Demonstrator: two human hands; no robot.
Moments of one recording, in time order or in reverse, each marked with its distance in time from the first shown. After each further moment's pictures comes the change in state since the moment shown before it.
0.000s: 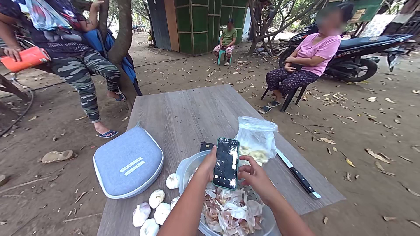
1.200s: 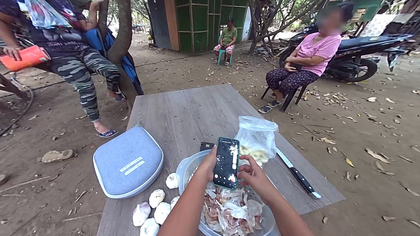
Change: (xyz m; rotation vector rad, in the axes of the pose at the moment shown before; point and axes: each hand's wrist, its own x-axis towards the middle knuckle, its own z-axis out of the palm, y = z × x) left_hand -0.004 0.002 0.001 -0.046 -0.045 -0.009; right_hand 0.000 -0.001 0.001 0.003 -0.013 0.014
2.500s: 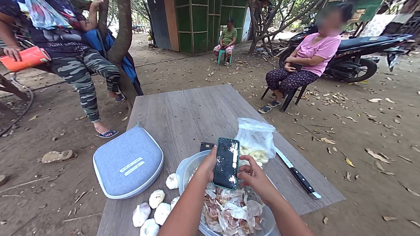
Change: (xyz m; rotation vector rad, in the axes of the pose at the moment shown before) left_hand 0.003 0.001 -0.001 0.027 0.008 -0.008; right_hand 0.001 0.001 0.000 -0.009 0.002 -0.004
